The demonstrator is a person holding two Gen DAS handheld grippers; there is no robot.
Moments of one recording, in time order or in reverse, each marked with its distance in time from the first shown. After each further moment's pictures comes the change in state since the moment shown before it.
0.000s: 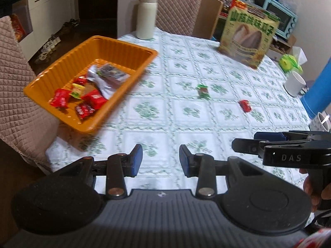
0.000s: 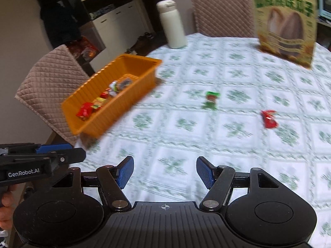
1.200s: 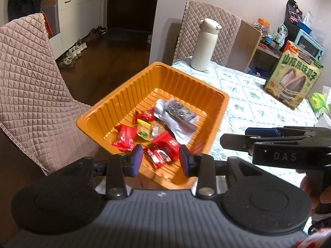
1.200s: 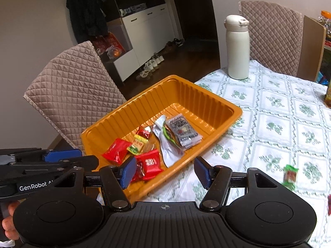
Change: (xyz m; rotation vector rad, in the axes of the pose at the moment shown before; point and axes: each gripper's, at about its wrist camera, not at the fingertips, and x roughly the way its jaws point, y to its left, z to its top) left arm 0.001 0.136 0.056 -0.119 -0.100 0.088; right arm 0.107 0.122 0.094 -0.169 -0.032 0.099
